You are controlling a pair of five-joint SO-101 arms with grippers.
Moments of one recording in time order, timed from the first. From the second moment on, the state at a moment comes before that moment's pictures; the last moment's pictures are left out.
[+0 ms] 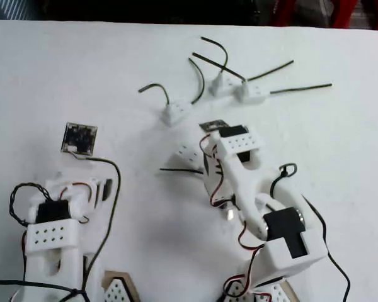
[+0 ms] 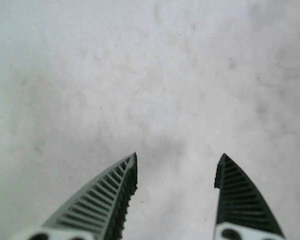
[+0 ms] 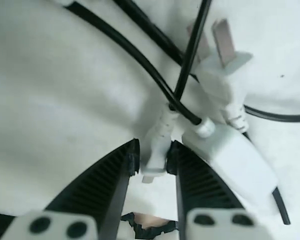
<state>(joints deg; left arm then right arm) -15.2 -56.8 76.3 48.2 -16.7 -17.8 5.0 29.5 78.2 4.6</state>
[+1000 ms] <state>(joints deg) -15.2 -56.8 76.3 48.2 -16.7 -28.8 -27.0 30.0 87.9 4.6</state>
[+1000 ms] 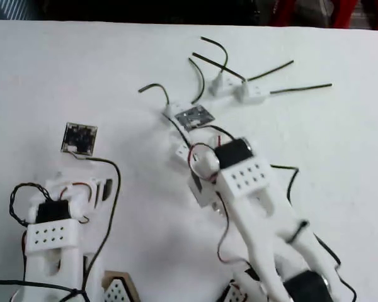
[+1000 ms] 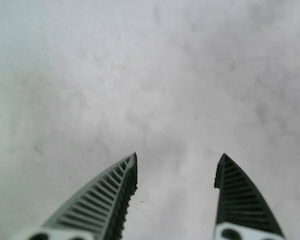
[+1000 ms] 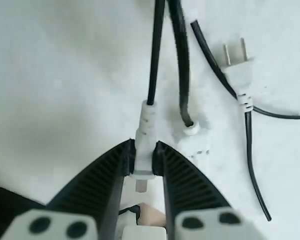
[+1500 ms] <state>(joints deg) -15.2 -56.8 76.3 48.2 -16.7 -33.8 -40.0 44.8 74.2 4.6</state>
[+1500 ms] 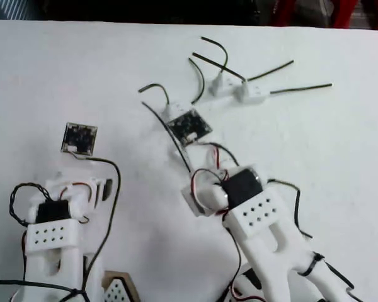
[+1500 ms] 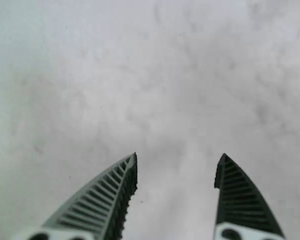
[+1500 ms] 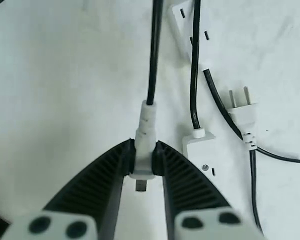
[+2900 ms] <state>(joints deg) -15.2 -56.8 76.3 48.2 -16.7 -39.8 -20.4 29.0 84.7 4.6</state>
